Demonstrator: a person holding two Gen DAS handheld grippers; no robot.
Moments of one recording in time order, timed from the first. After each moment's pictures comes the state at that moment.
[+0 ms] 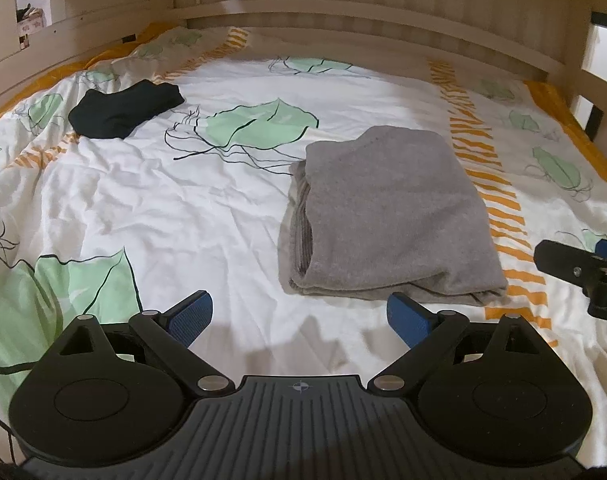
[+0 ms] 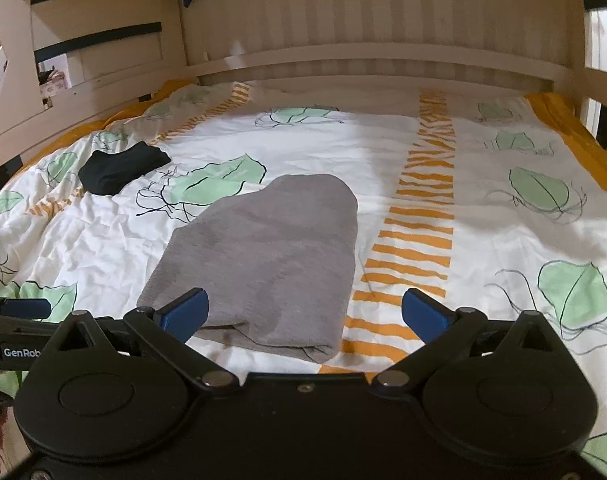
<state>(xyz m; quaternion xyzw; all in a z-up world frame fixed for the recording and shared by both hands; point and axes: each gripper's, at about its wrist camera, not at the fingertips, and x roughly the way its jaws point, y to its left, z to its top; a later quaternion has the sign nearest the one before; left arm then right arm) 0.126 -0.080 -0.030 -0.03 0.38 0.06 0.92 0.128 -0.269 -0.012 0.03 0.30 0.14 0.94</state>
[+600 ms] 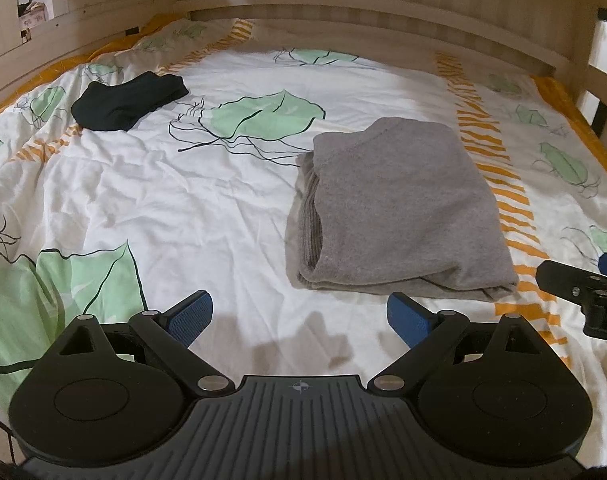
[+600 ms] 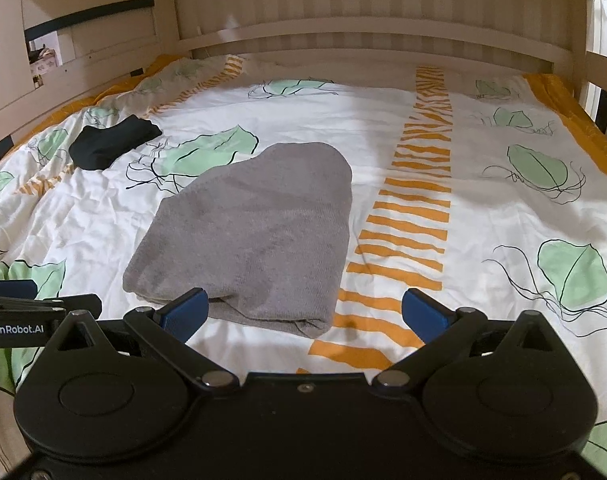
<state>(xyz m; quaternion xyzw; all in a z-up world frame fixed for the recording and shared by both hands) 0.130 -0.075 -0.034 -0.02 0.39 0.07 0.92 0.131 -0.266 -0.023 0.01 0.34 0.13 0.93</state>
